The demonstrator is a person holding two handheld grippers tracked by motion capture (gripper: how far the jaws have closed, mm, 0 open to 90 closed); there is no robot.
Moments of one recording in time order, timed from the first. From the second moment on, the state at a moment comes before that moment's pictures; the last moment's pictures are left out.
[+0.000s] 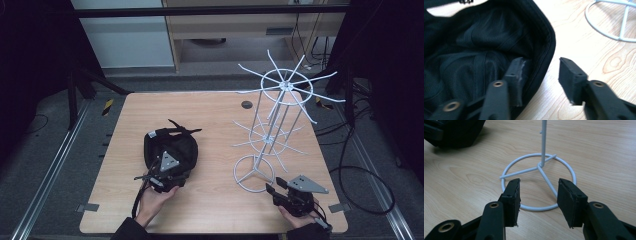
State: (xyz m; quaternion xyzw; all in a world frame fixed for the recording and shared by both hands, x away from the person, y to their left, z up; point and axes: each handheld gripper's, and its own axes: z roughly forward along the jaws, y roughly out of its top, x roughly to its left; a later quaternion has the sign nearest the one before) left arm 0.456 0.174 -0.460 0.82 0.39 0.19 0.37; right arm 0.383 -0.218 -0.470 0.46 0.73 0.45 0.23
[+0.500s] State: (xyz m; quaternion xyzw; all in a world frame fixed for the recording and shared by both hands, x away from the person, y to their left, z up) left arm 0.443 0.165 -0.460 0.82 0.37 0.15 0.40; right arm 0.383 -0.183 -0.470 0.42 0.75 0.46 0.20
